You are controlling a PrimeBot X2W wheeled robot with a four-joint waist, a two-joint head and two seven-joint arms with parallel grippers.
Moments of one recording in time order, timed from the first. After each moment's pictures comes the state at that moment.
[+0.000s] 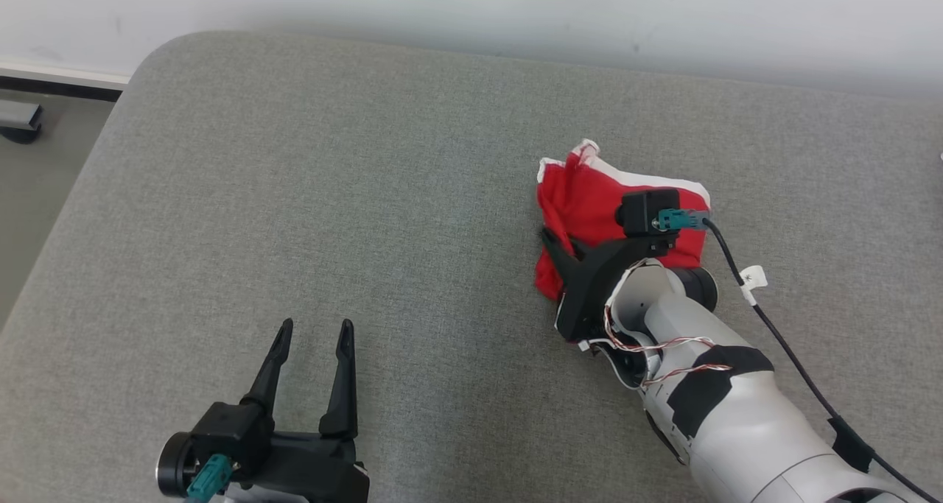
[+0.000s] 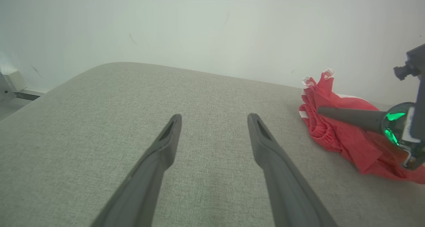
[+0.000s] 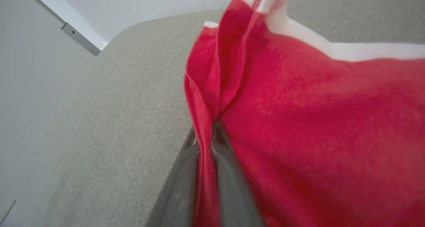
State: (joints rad) left arm -0.17 0.05 -0.18 0.23 -0.27 -0.07 -0.26; right arm -0.86 -0.10 0.54 1.05 0.71 0.13 0.03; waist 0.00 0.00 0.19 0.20
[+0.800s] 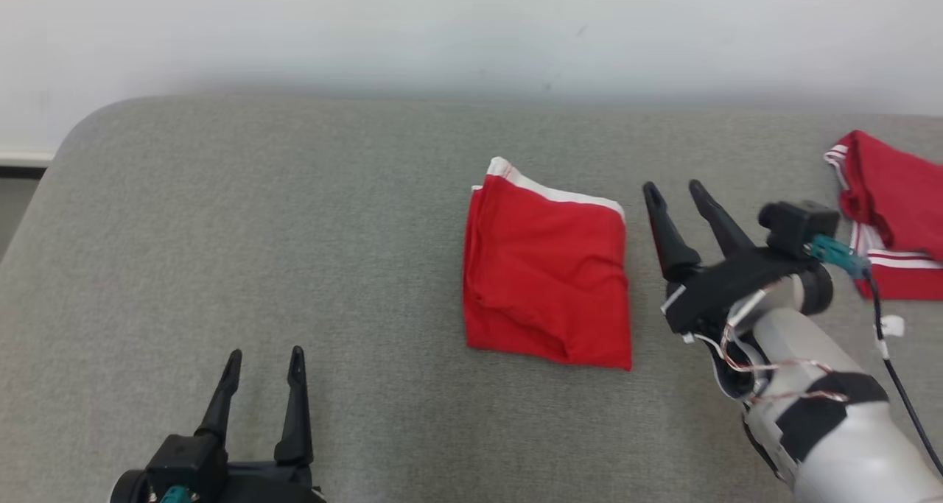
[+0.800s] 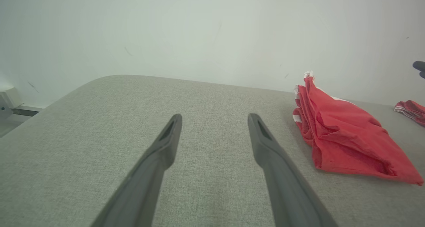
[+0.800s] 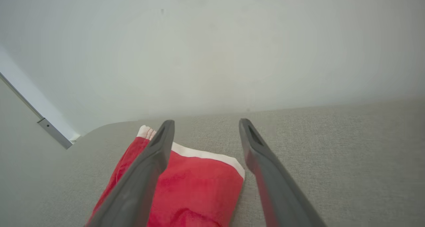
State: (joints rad) left arm -0.10 0.05 -0.06 0.20 -0.20 -0.08 -0.26; right arm -0.71 -0.33 0.49 0.76 0.76 0.13 -0.26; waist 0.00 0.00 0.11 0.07
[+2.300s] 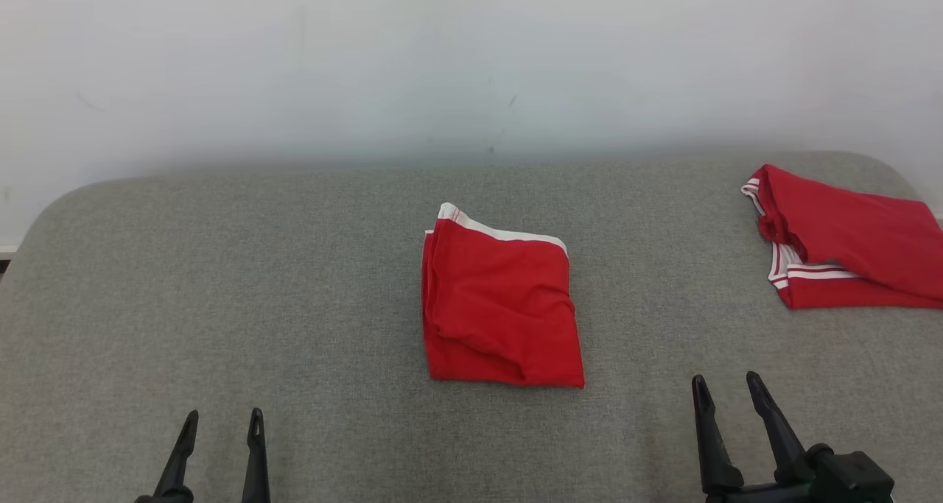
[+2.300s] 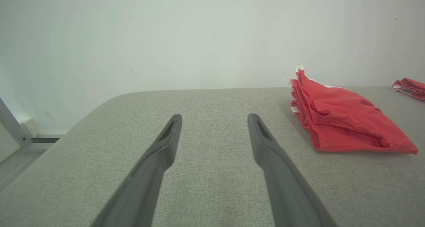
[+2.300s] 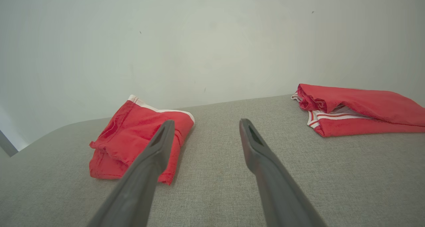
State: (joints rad) left arm 0.04 0.06 0.06 0.16 -0.08 -0.12 -0.26; right arm 0.08 -0.11 0.00 0.10 0.23 0.13 -0.26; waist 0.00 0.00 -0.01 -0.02
